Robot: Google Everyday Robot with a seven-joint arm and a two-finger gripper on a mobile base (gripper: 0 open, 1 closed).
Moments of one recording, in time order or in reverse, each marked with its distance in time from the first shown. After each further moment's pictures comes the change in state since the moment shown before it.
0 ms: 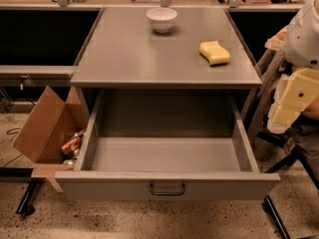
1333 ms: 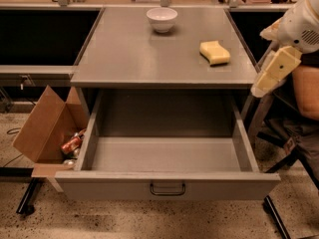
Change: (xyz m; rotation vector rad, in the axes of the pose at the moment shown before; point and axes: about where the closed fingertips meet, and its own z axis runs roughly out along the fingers) arm 0.008 -0.102 0.051 -0.007 -0.210 0.127
